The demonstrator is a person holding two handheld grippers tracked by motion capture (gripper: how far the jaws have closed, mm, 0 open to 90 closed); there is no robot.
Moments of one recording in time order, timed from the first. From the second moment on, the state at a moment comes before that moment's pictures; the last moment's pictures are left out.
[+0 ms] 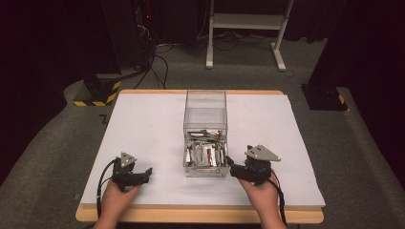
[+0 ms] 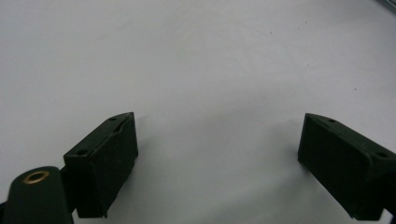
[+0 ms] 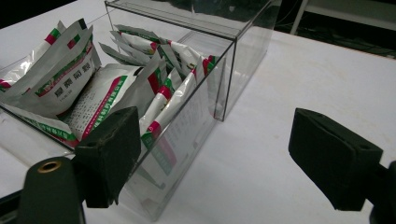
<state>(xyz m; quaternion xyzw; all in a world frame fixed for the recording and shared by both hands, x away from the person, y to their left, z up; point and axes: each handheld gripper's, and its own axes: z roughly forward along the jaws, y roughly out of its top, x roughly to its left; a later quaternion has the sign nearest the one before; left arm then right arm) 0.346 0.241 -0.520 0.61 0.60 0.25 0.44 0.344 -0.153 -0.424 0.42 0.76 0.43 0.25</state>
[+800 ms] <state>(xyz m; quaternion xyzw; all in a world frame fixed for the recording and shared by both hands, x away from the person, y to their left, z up) 0.346 0.241 -0.520 0.61 0.60 0.25 0.45 0.345 -0.132 -0.417 0.40 0.76 0.46 0.23</state>
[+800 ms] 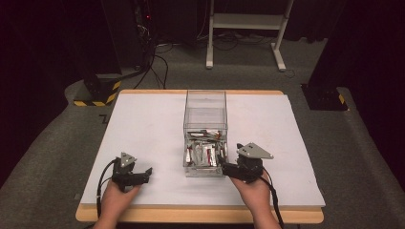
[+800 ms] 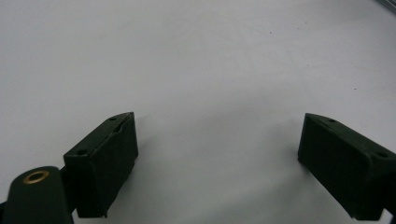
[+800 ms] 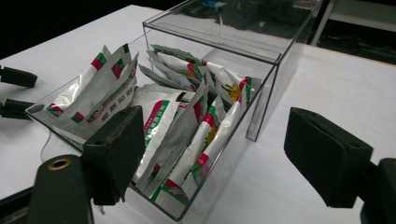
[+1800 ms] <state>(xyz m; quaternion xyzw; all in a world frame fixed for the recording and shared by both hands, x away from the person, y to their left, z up) 0.346 0.241 -0.521 0.60 0.62 0.25 0.44 0.342 -0.106 -0.410 0.38 0.75 0.50 0.20</state>
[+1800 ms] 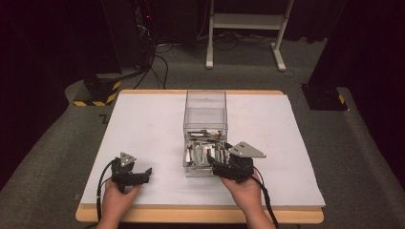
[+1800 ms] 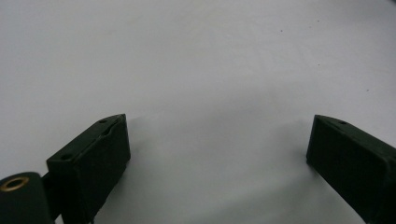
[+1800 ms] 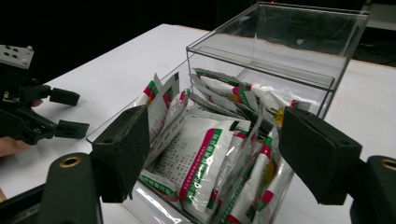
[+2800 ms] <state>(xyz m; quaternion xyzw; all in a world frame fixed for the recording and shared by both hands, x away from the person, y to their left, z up) 0.344 0.241 -0.520 0.61 0.61 0.25 0.44 0.339 -0.074 -0.429 0.38 0.78 0.48 0.16</state>
